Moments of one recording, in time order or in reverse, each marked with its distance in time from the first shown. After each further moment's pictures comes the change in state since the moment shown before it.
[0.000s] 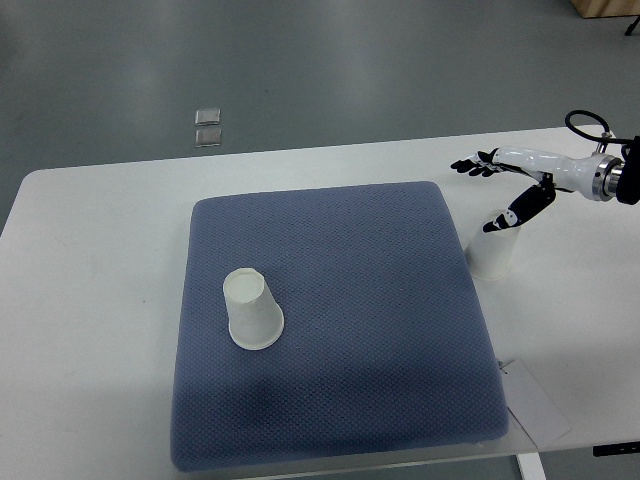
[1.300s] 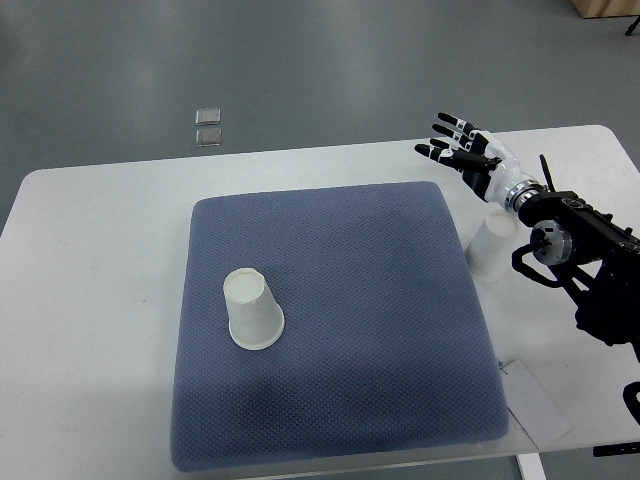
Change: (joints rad) left arm 0.000 0.000 0.000 0.000 0.000 0.000 0.000; right arm -0.125 0.490 0.400 -0.285 0.843 -0.272 -0.190
